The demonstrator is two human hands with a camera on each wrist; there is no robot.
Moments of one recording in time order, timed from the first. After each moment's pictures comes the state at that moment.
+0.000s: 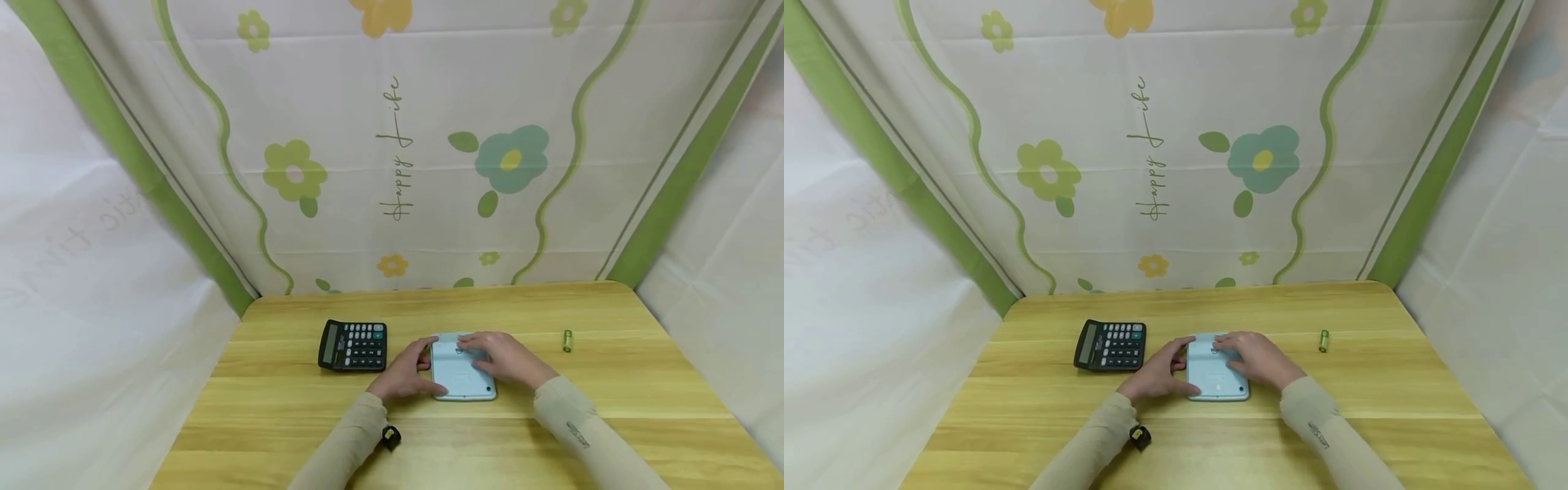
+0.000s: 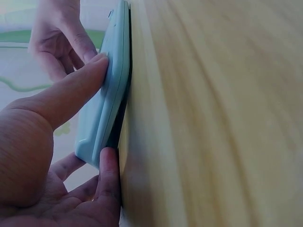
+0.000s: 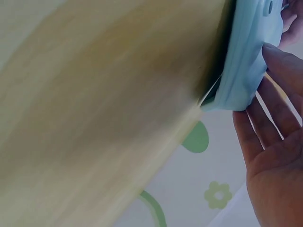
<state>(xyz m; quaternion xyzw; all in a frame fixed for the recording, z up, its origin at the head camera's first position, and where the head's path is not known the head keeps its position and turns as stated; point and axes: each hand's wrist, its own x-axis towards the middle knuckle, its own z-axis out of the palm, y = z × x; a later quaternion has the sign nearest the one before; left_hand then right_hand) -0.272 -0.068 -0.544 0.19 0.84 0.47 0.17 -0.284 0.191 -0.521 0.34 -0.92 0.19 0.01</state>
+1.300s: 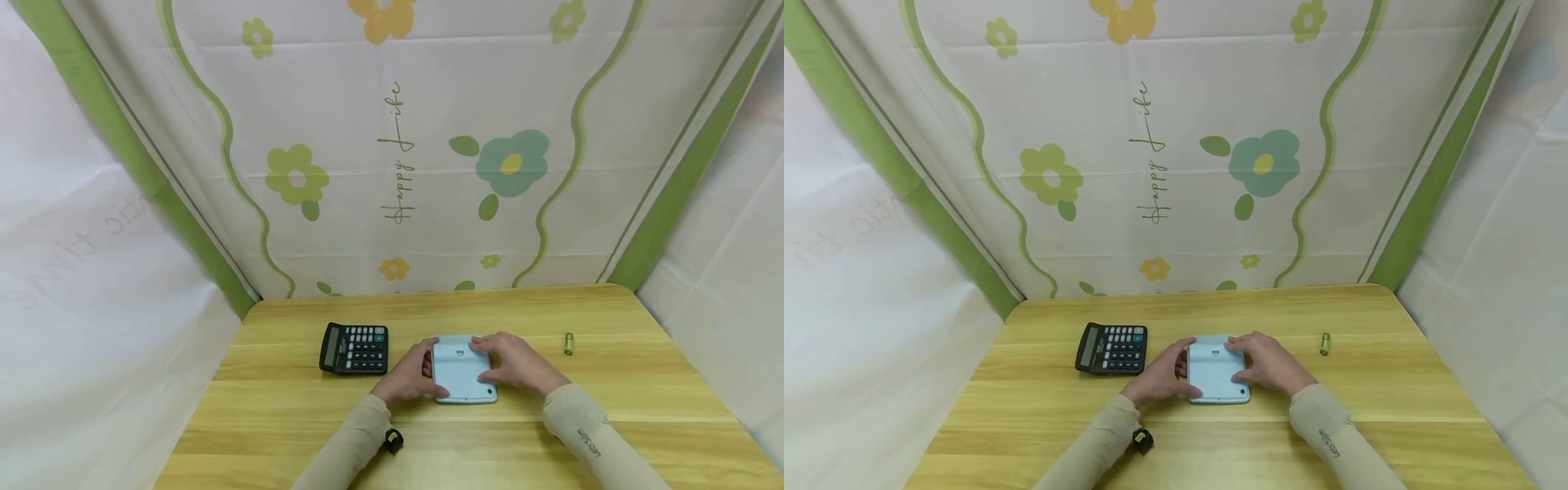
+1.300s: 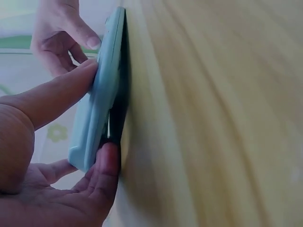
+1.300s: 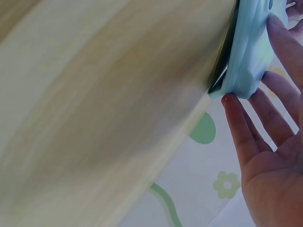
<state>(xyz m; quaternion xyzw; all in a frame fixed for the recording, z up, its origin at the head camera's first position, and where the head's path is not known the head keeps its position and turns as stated) -0.273 -0.063 -0.540 0.20 0.86 0.44 0.16 -0.275 0.203 -0.522 0.25 -0.94 0.25 -0.02</state>
